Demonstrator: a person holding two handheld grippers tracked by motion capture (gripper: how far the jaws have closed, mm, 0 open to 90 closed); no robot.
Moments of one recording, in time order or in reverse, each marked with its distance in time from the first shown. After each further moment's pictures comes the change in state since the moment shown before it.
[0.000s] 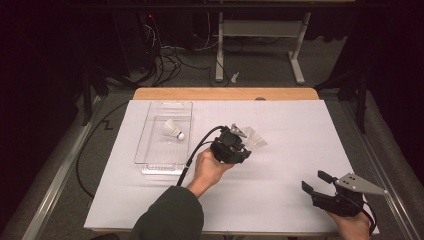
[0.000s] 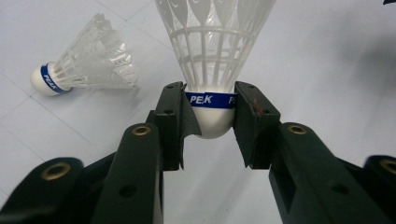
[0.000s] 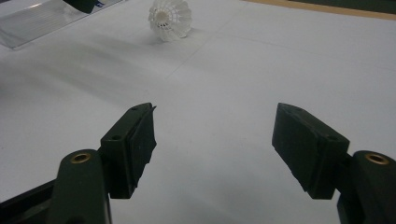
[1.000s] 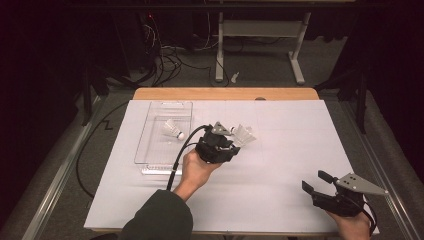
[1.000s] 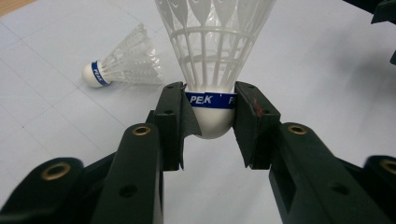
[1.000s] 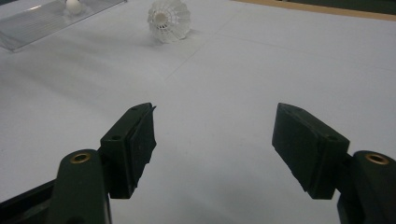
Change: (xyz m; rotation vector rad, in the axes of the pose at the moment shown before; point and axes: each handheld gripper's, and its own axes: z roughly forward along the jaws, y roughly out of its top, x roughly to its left) left arm 0.010 -0.018 -0.036 -0.088 0.030 -0.035; right arm 0.000 0.000 -0.001 -0.006 -0.003 0.005
